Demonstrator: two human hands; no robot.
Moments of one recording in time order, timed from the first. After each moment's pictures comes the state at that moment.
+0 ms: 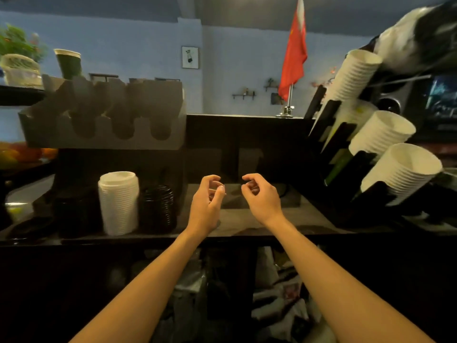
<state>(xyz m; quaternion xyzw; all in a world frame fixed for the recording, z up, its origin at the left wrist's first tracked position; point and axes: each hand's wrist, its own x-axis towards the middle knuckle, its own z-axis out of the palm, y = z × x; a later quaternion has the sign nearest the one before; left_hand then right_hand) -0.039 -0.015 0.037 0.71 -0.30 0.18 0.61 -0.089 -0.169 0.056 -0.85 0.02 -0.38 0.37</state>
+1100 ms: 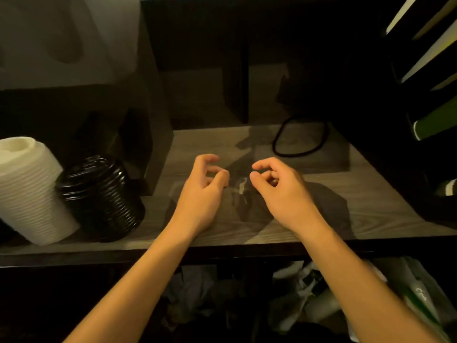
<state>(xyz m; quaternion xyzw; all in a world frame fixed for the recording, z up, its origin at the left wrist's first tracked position) 0.047 -0.063 -0.014 0.77 -0.16 -0.01 0.61 -0.010 -0.227 -0.020 -0.83 0.06 -0.22 0.51</state>
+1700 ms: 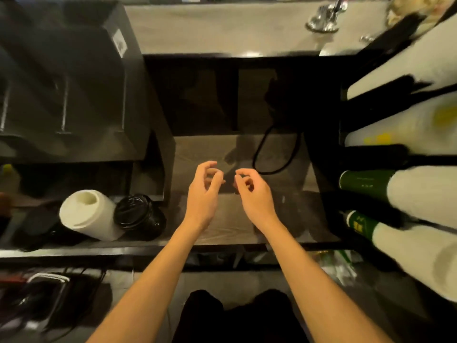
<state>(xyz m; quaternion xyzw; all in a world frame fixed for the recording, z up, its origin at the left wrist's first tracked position) 0.020 -0.083 0.142 0.77 -0.05 -0.08 0.63 -0.016 -0.215 0.125 -0.78 0.19 -0.08 0.59</state>
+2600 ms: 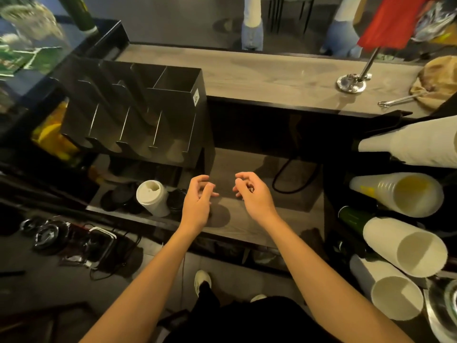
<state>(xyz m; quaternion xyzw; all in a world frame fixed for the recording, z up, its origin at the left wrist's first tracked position) -0.025 -0.023 0.256 0.78 0.09 -0.04 0.62 -0.025 -0.186 0.260 -0.78 0.08 0.03 0.61</state>
